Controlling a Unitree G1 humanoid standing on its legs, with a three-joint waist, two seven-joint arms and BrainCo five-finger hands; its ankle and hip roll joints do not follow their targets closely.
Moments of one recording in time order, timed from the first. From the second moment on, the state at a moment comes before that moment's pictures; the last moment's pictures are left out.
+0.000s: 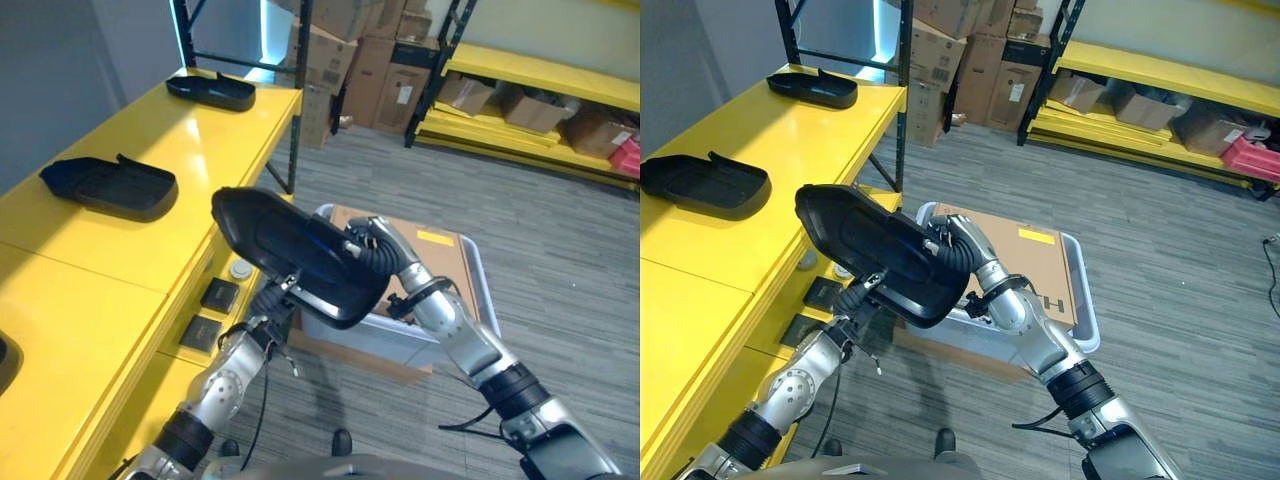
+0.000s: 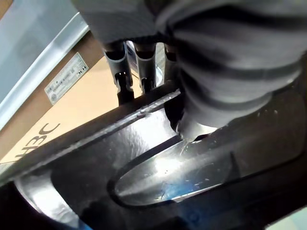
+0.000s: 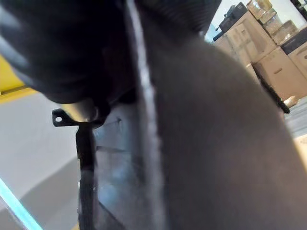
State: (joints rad) left arm -0.07 0.22 -0.44 0.07 -1.01 0.01 0.18; right arm -0.24 -0.48 0.41 0.02 -0.27 -0.24 -0.17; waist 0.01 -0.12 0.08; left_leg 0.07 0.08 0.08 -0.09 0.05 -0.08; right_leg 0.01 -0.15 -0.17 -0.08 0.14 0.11
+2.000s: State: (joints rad) left arm -0.12 0.49 -0.30 -0.18 -0.54 -0.27 -0.08; right arm -0.10 -0.25 0.17 1.19 0.10 0.13 -0.23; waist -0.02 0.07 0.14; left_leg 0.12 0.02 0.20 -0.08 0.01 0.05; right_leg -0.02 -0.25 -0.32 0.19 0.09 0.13
